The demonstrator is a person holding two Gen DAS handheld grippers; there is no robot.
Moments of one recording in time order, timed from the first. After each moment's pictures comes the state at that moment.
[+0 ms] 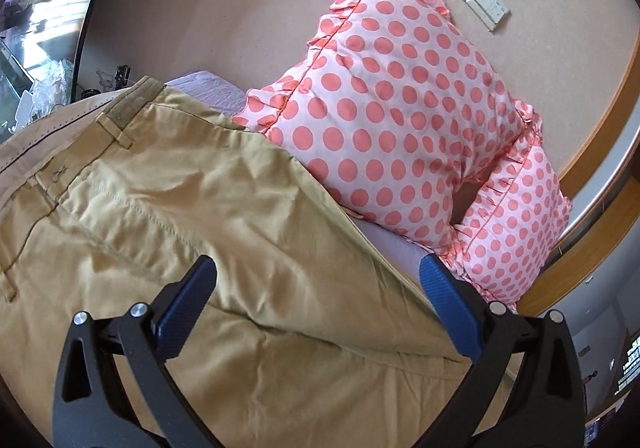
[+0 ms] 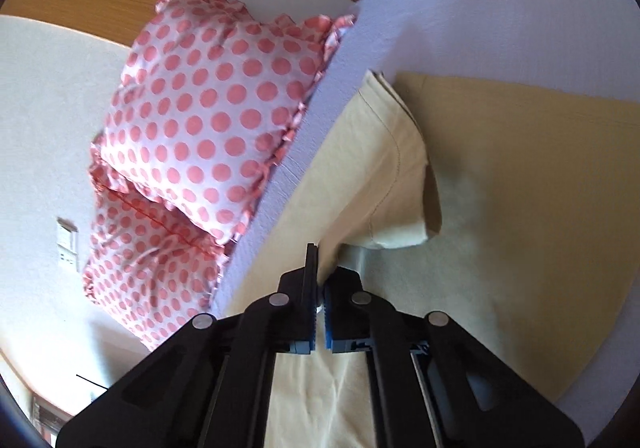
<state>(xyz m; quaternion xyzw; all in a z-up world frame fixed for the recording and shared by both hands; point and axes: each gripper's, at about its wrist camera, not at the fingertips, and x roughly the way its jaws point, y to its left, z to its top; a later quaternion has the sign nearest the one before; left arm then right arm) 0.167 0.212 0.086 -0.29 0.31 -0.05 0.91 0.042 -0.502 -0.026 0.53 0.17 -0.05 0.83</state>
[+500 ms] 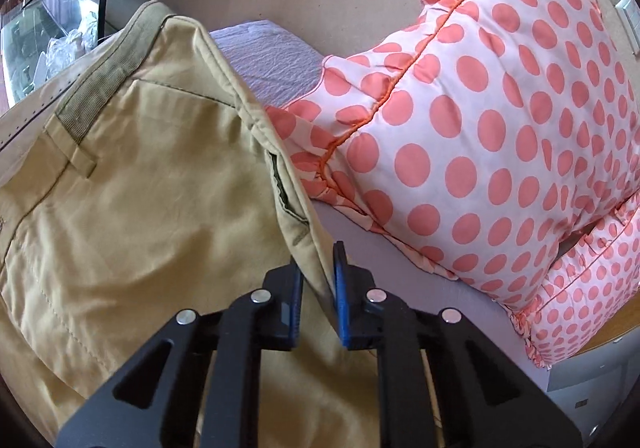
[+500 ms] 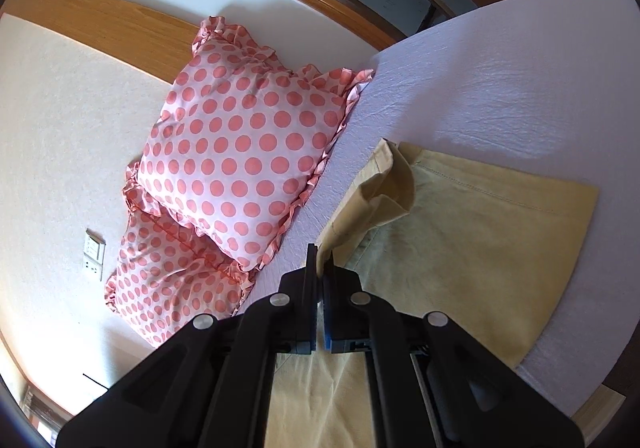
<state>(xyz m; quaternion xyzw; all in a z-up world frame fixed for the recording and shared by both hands) 0.291 0.238 0.045 -0.32 0.41 0.06 0.85 0.015 -0.515 -0.016 0.53 0.13 -0.05 0.84</state>
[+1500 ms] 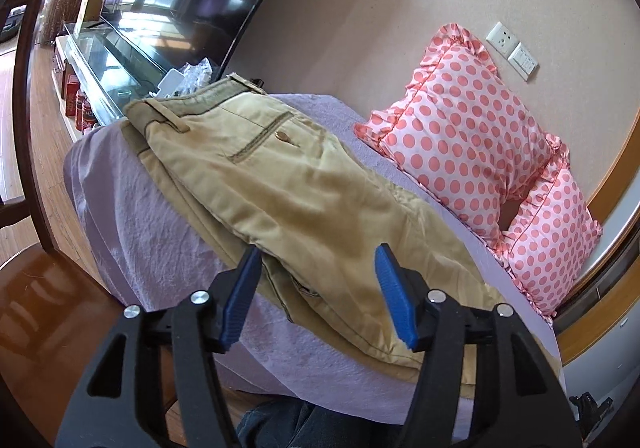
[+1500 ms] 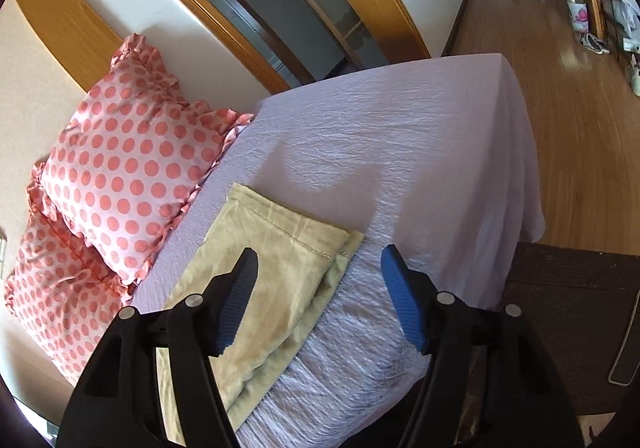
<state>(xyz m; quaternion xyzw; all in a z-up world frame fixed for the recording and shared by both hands) -0.081 0.243 0.030 -0.32 0.23 0.10 0.91 -0.053 -0.531 -0.033 0.42 0.18 -0.27 0.85</state>
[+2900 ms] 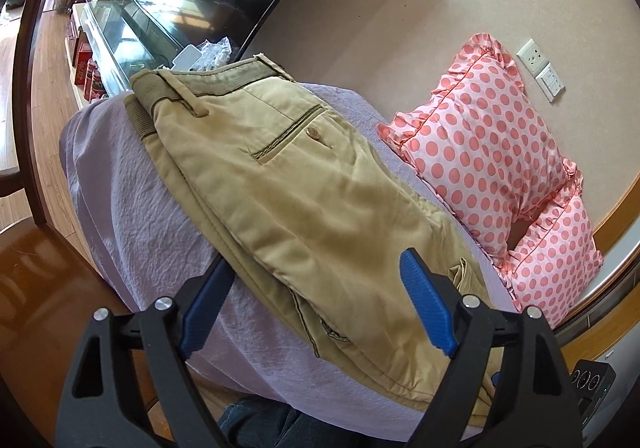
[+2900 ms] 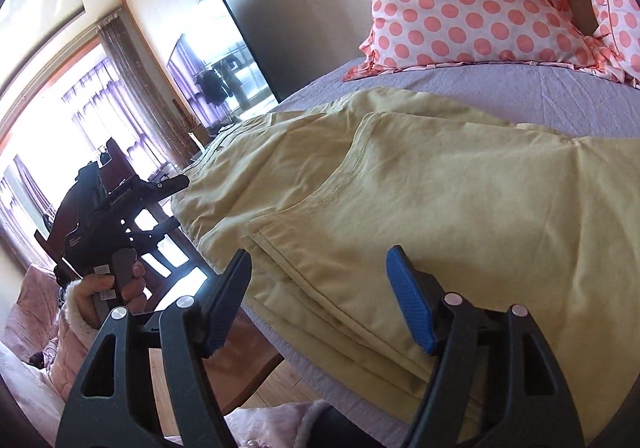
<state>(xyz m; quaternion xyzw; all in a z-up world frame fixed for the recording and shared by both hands) -0.054 0.266 0.015 -0.36 0.25 0.11 0.89 0.043 -0.095 0.000 0.07 0.33 0.41 0.85</state>
